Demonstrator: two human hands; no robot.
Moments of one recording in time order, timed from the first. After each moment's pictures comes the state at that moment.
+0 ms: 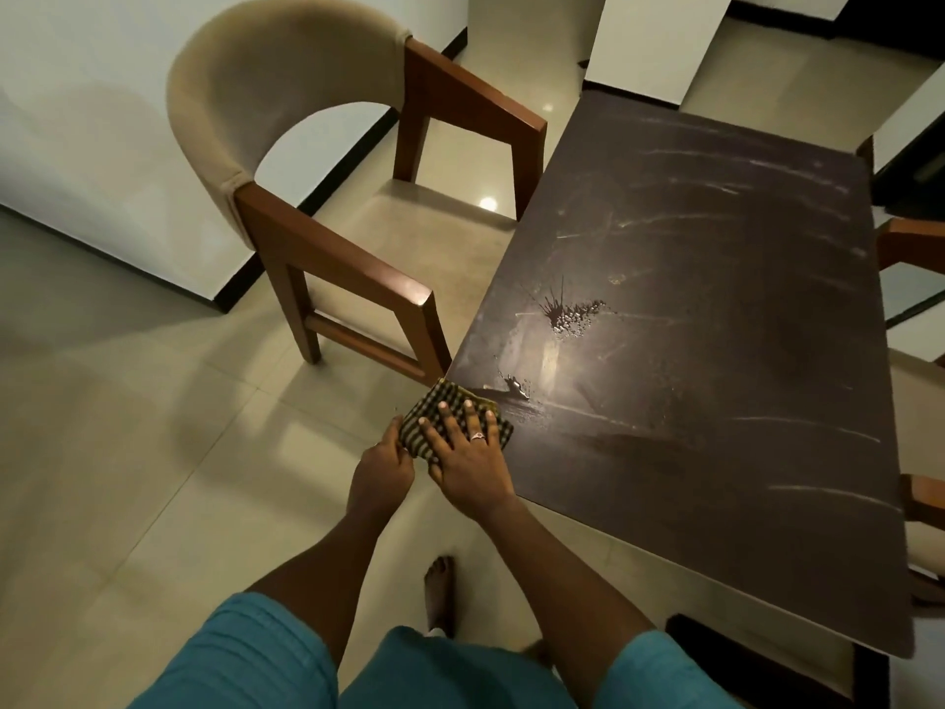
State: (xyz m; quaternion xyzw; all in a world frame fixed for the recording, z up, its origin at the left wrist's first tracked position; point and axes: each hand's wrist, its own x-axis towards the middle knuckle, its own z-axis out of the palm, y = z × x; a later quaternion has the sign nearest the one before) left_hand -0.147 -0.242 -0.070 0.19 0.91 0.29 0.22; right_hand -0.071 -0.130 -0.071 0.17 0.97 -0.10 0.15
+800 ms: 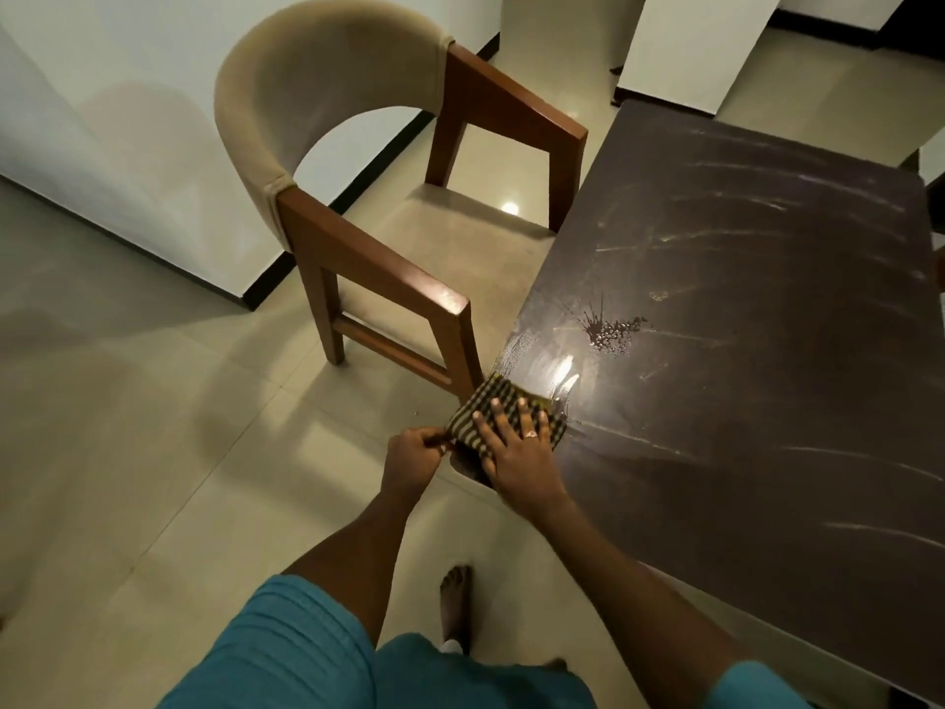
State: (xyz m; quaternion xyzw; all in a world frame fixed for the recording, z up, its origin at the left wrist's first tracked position) left_hand -0.180 -0.227 -0.068 0.15 0.87 0.38 0.27; right_hand -0.079 -0.103 -0.066 0.18 0.97 -0.09 0.17
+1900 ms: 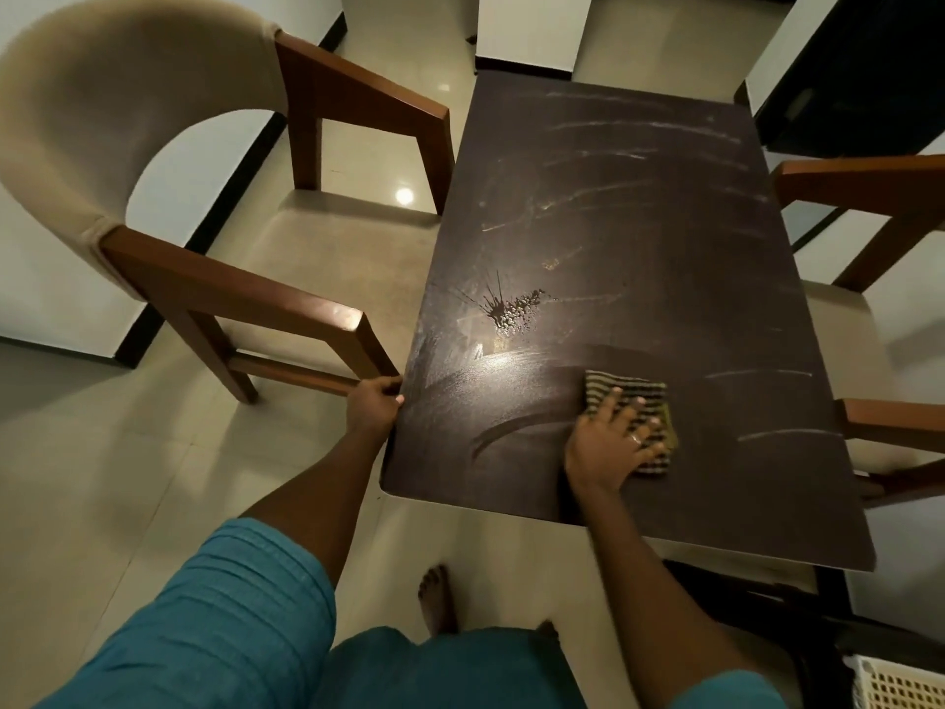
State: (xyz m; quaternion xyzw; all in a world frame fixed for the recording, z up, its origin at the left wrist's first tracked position) left_hand -0.223 -0.132 -0.065 0.20 0.86 0.34 0.32; right_hand 0.004 -0.017 -0.062 0.70 0.69 -0.17 0.05
